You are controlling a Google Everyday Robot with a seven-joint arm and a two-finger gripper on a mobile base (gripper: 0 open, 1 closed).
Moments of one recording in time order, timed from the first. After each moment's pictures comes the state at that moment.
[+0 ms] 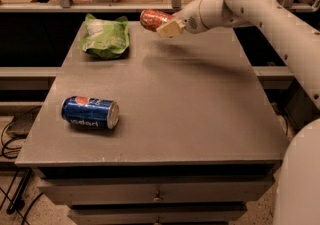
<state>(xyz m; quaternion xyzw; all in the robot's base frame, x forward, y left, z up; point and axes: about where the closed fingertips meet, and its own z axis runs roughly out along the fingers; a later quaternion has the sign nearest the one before) 0.772 -0.020 0.910 -0.44 0.74 0.20 0.47</state>
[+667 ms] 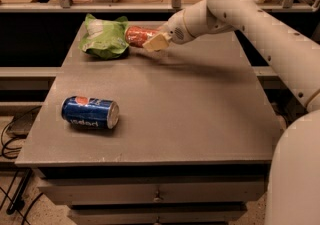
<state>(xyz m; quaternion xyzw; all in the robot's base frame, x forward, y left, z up) 0.742 0.021 0.876 -0.49 0.74 0.23 0.41</state>
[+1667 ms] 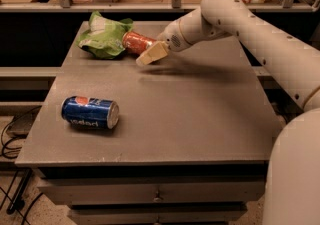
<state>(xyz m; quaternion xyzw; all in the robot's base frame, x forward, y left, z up) 0.732 0.030 0.850 -0.48 0.75 0.24 0.38</state>
